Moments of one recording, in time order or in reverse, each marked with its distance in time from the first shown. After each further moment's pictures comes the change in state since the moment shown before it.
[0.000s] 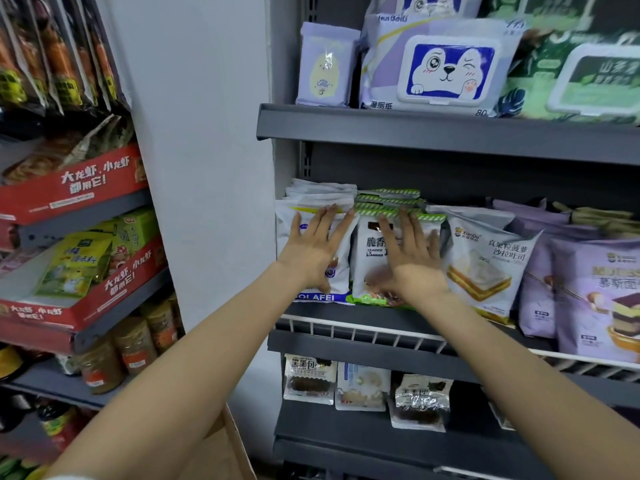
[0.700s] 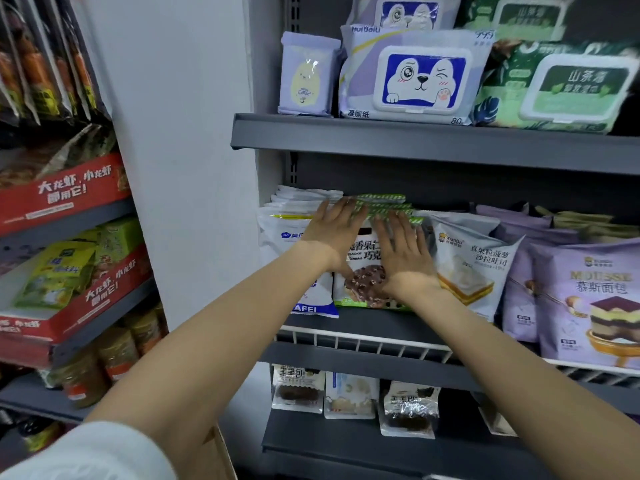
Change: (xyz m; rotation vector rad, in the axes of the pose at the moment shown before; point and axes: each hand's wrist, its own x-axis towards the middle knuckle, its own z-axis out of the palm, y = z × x) left_hand 0.049 0.033 -0.034 -0.022 -0.020 0.051; right_hand 0.012 0.018 0.000 -0.036 -0.009 -0.023
